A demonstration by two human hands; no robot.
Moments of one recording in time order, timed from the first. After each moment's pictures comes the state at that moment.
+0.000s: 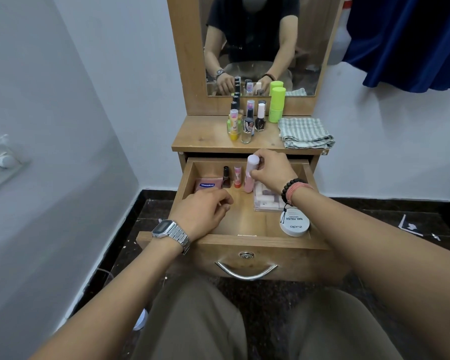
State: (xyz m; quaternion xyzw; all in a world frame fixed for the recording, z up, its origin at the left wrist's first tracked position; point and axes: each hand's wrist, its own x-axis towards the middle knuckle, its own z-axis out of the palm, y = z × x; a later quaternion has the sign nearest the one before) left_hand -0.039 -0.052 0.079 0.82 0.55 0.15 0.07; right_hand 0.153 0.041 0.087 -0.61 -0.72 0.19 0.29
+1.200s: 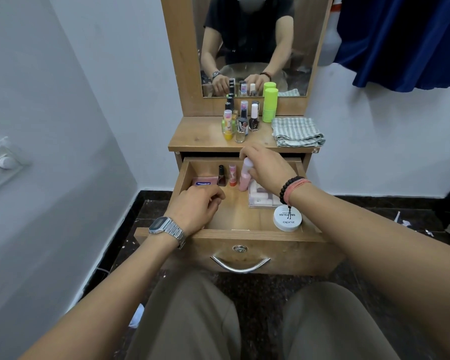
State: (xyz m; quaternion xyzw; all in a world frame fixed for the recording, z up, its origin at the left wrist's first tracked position) left_hand -0.040 -0.054 0.079 0.80 0.57 0.18 0.06; right_hand 0.160 0.026 0.101 -0.50 -0.84 -0.01 0.20
